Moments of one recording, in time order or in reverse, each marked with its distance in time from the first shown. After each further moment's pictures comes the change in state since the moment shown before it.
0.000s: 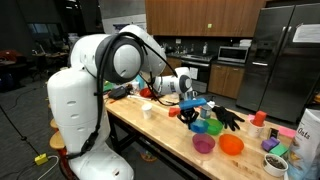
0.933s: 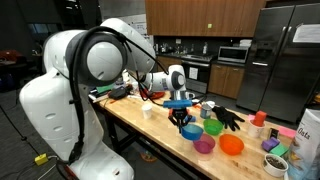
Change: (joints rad) arm 0.016 -0.161 0.023 -0.111 0.017 -0.202 0.429
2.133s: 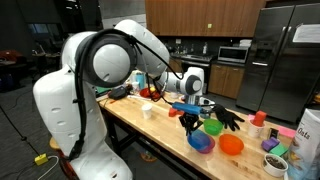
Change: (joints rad) arm -0.085 0.080 -0.084 0.077 0.155 0.034 0.115
